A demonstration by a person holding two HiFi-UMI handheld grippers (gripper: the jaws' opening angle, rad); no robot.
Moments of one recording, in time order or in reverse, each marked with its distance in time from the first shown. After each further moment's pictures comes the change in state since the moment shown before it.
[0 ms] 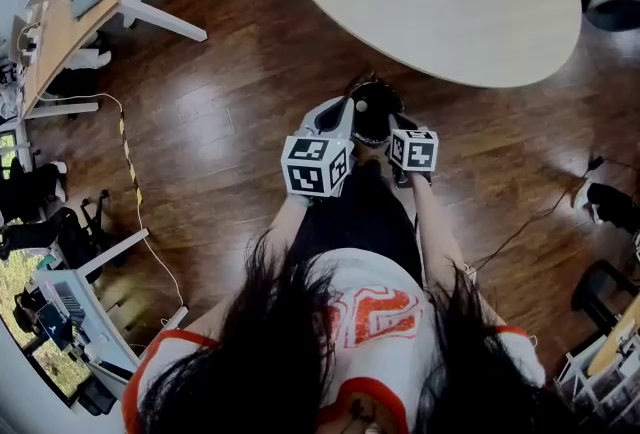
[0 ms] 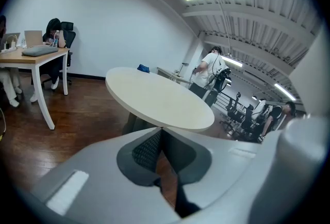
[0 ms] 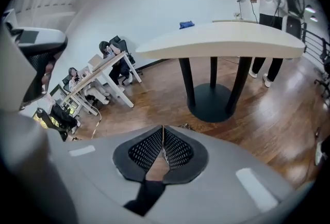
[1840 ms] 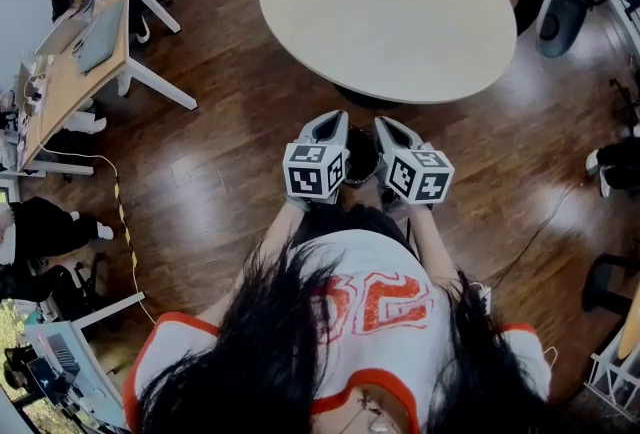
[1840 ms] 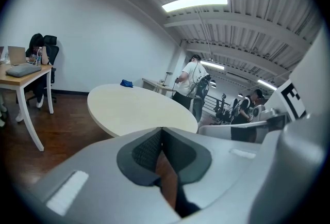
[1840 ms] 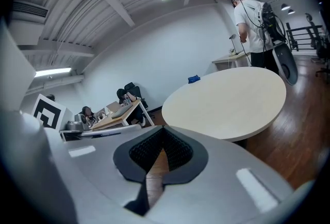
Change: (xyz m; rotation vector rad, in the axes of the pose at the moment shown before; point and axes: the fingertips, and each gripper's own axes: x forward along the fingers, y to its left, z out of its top) left arm 0.000 -0.052 0.054 0.132 -0.107 -0.125; right arm -0.182 0.075 0.144 0.041 -0.470 0.120
